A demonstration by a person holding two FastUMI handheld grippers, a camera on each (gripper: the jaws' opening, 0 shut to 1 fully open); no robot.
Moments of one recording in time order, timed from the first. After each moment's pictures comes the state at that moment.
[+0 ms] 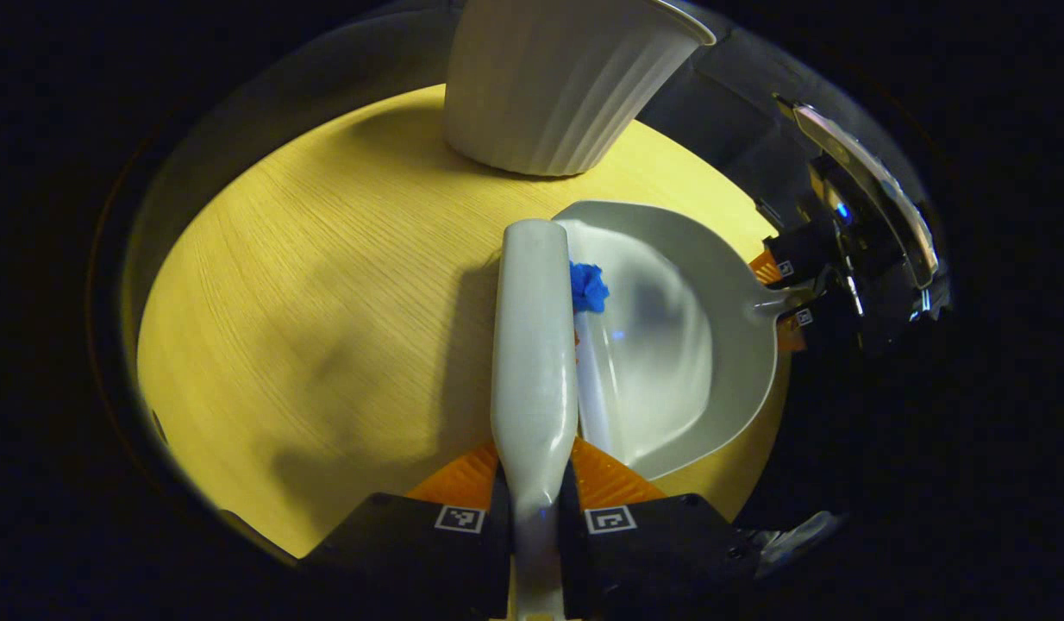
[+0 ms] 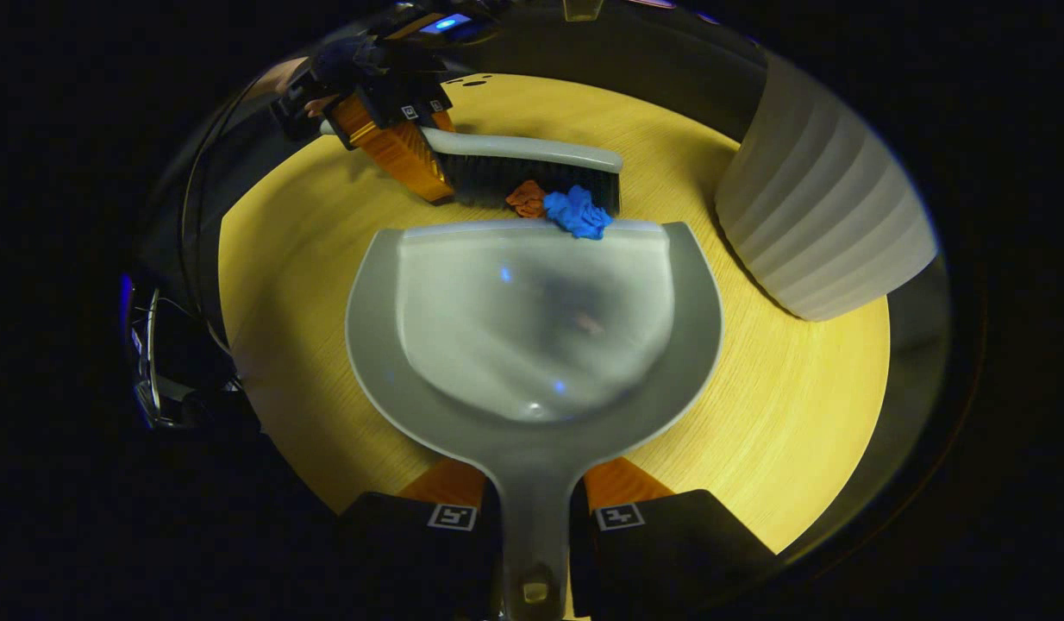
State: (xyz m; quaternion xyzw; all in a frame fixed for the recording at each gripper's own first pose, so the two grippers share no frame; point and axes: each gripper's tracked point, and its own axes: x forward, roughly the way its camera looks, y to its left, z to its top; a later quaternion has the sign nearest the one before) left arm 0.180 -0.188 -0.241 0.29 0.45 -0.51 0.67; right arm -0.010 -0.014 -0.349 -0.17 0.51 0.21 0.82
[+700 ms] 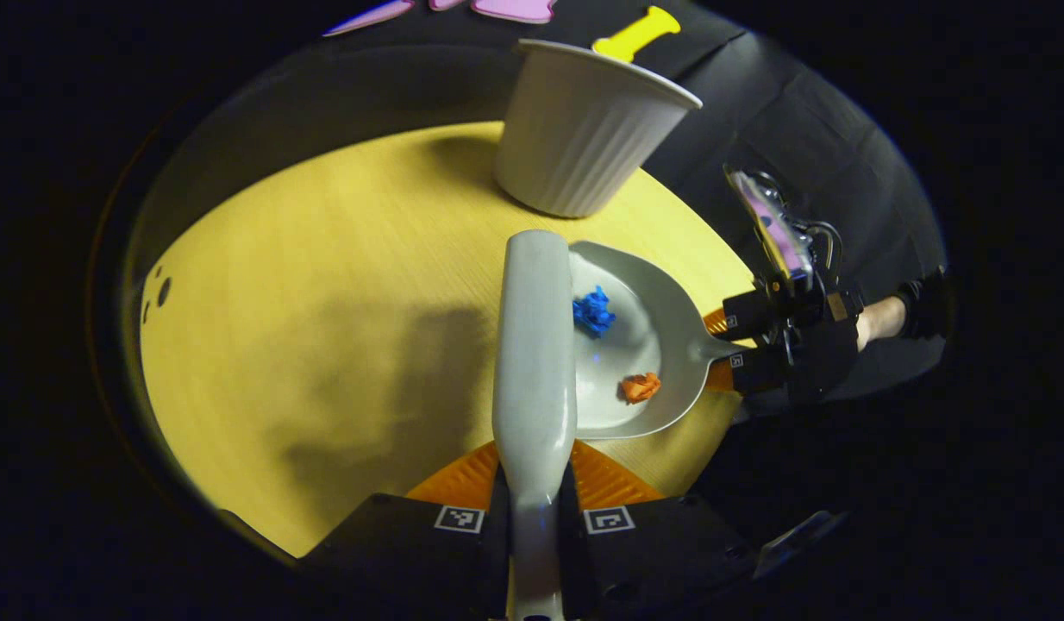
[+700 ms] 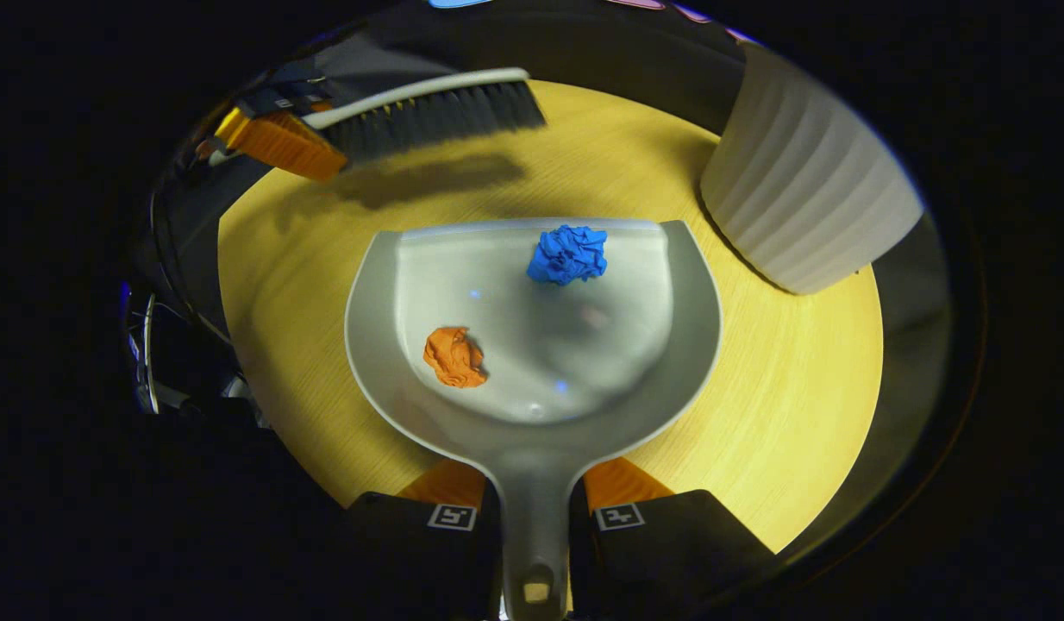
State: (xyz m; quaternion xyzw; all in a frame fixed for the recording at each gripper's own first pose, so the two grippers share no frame) left arm 0.135 -0.147 -0.187 0.18 0.40 -0.42 0.80; right arm -0.013 -0.005 -0.344 -0.16 0.50 0.18 0.83
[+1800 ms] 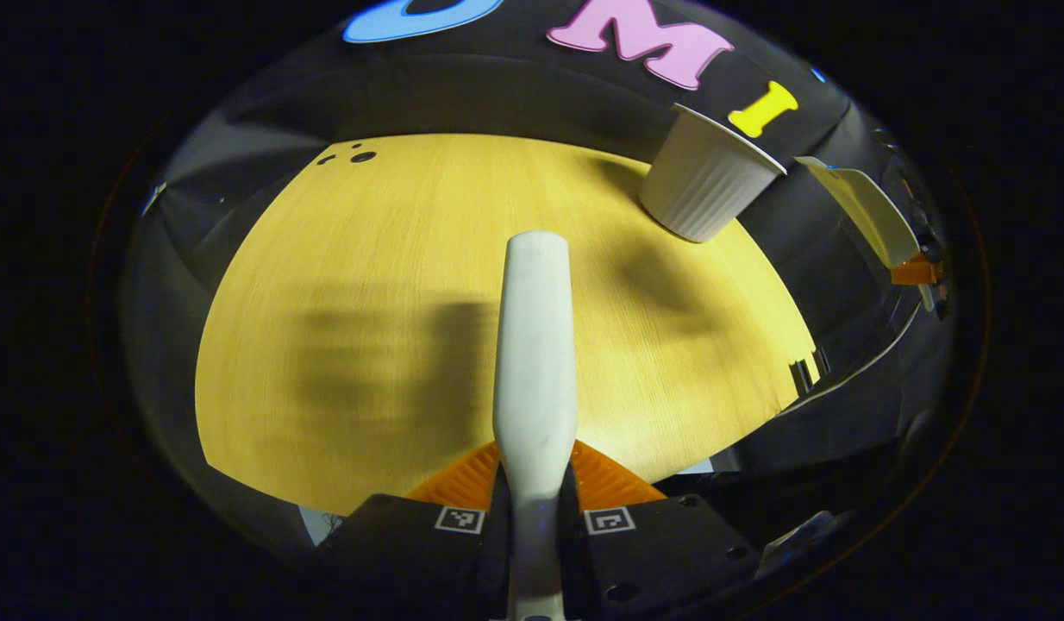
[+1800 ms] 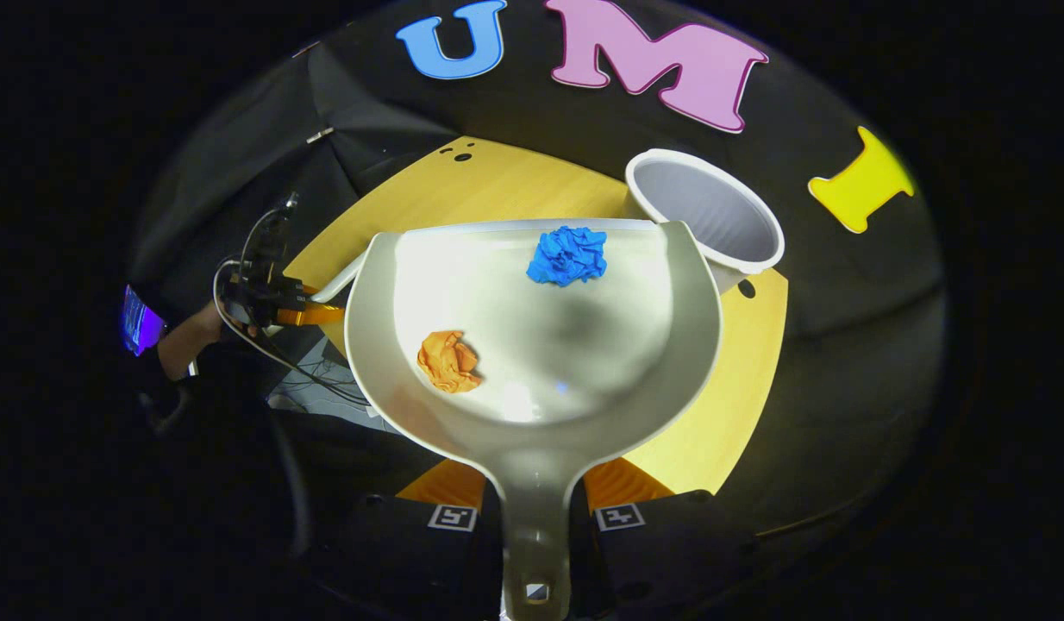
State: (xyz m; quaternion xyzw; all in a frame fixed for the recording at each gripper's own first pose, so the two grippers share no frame) left arm 0.074 -0.016 -0.267 0.03 0.39 -0.24 0.89; right arm -0.009 -0.011 -0.324 -0.15 0.49 0.17 0.84
